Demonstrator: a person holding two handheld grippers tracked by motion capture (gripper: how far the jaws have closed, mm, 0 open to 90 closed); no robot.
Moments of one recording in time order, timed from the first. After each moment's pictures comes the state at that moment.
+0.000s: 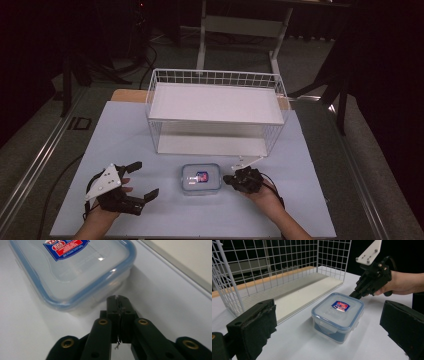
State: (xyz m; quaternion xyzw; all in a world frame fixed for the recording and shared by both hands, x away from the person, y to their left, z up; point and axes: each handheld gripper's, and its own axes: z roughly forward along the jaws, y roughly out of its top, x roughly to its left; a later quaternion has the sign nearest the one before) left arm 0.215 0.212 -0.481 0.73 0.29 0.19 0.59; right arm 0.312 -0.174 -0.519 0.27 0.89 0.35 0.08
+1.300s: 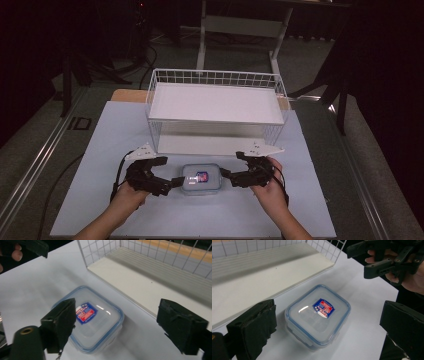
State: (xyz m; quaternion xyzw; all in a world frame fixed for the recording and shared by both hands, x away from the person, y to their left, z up) left arm 0.268 0.149 -0.455 0.78 0.37 0.03 0.50; right arm 0.300 -0.176 -0.450 0.33 0.82 0.46 0.10
